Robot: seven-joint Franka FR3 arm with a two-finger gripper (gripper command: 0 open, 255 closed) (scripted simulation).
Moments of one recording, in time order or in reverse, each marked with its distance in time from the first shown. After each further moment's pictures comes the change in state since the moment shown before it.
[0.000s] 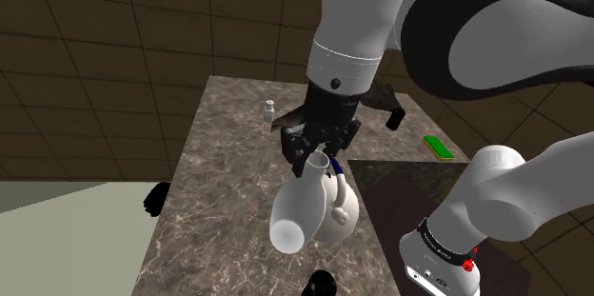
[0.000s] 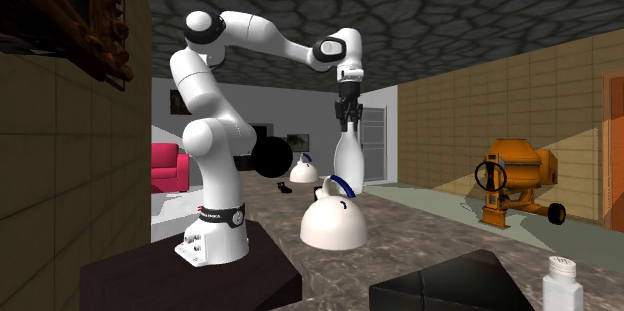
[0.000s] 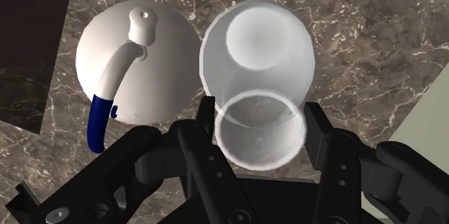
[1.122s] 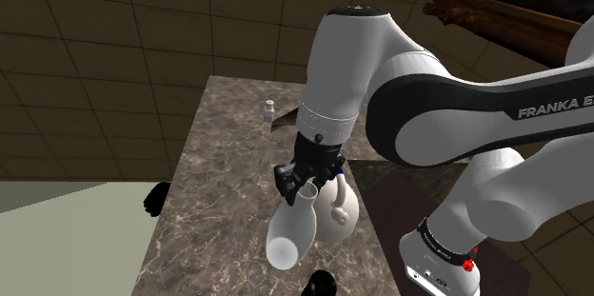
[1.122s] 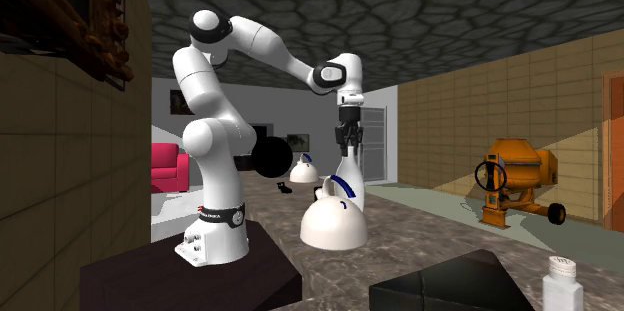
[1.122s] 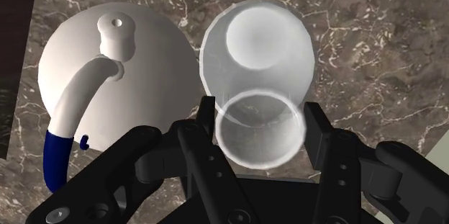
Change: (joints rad) arm 0.004 0.049 0.061 -0.179 0.028 0.228 -0.008
